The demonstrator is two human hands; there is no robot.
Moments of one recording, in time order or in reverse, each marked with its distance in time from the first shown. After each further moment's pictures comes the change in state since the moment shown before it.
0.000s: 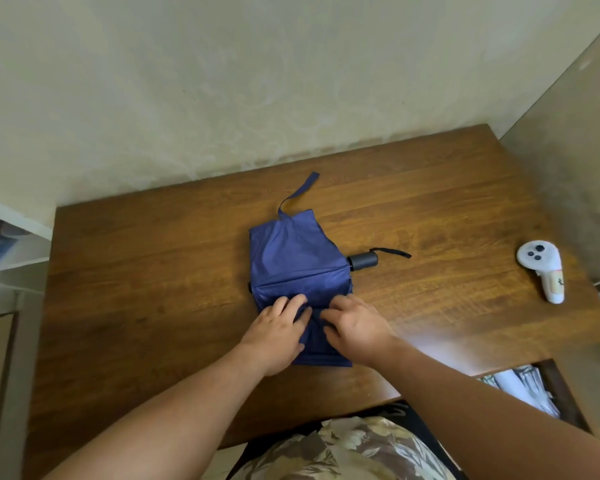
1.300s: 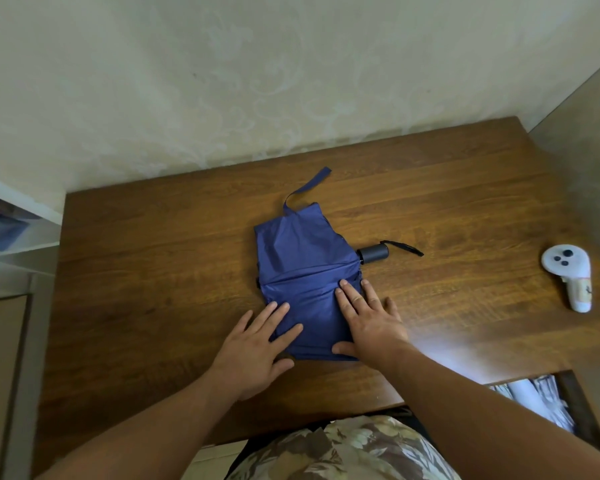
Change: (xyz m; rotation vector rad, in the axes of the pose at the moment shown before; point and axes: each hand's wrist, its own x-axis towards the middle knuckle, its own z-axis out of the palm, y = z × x) left_hand -0.048 -0.034 0.040 -0.046 -0.007 -0.046; right_hand 0.014 0.011 0.018 -0.137 -0.415 0.241
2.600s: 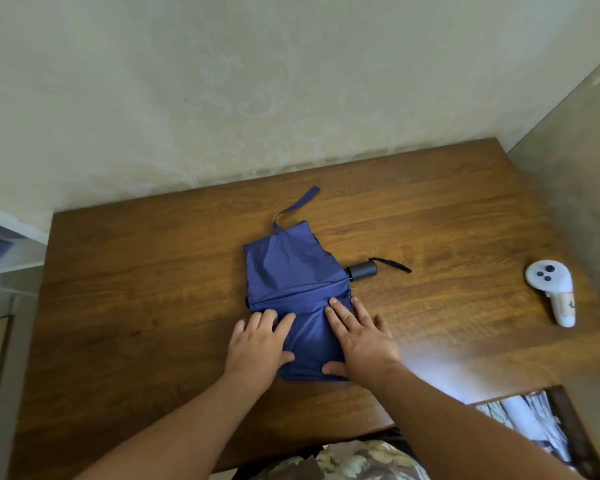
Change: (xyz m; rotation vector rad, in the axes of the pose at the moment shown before) left_hand 0.045 0.024 -0.027 0.010 0.137 -0.266; right_hand -0.001 0.003 -0.004 -0.021 -0.042 0.002
